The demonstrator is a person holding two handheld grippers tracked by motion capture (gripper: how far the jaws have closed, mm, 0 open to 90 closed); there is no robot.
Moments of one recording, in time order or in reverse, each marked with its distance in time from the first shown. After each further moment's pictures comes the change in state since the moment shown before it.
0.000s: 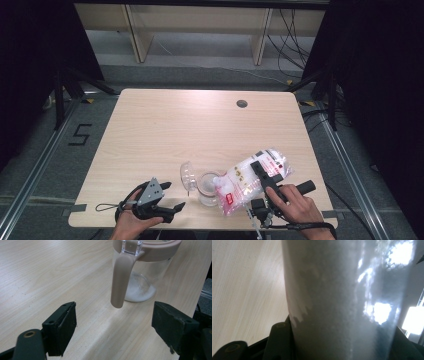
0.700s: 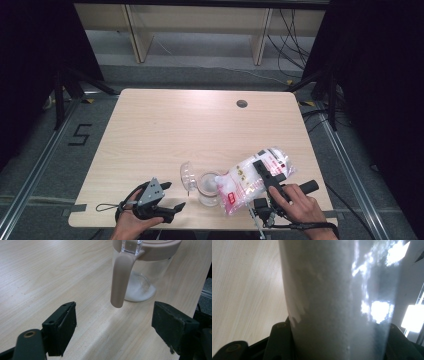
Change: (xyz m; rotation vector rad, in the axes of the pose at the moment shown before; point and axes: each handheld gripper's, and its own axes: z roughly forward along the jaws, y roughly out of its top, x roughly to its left) left arm 0.000 0.000 0.001 0.007 0.008 0.027; right arm -0.002 -0.005 -0.004 0.010 -0.003 0.016
